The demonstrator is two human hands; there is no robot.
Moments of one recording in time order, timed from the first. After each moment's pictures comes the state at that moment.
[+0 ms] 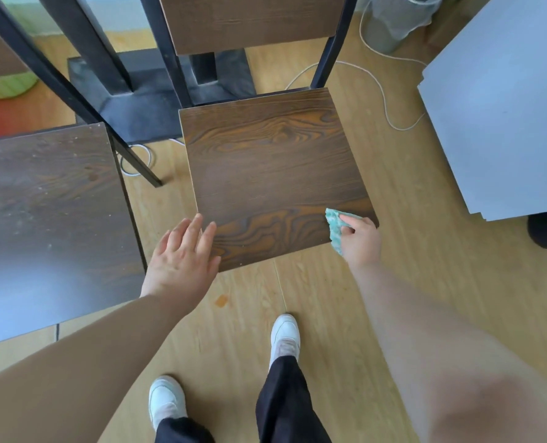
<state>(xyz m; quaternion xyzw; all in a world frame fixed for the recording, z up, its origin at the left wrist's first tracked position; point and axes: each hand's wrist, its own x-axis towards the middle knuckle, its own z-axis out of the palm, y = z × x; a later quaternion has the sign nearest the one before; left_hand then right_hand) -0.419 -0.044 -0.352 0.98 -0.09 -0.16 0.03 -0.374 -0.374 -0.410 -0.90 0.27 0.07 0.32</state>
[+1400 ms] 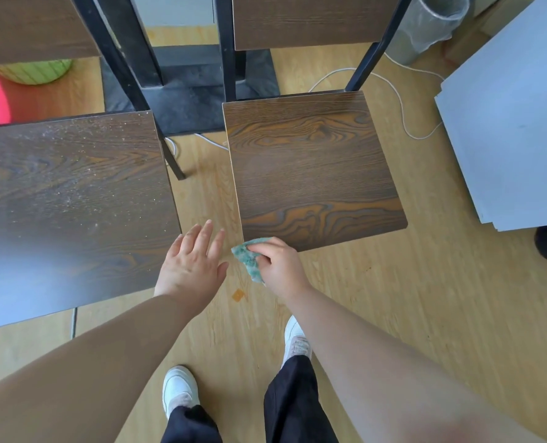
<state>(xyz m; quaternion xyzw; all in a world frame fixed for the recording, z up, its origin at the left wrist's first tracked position) -0.451 0.016 -0.363 0.98 -0.09 -0.18 0.02 -0.436 -0.169 -0.399 -0.90 0.00 0.18 0.40</state>
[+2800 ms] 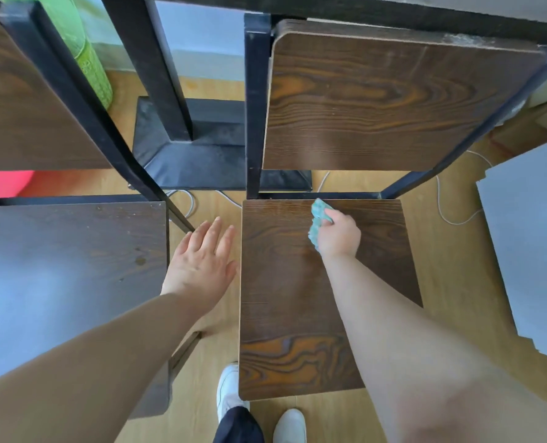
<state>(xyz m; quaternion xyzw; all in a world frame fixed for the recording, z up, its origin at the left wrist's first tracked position) -0.230 0.023 -0.365 0.98 -0.01 -0.18 0.03 -0.117 -0.202 -0.406 -0.91 0.24 0.09 0.32</state>
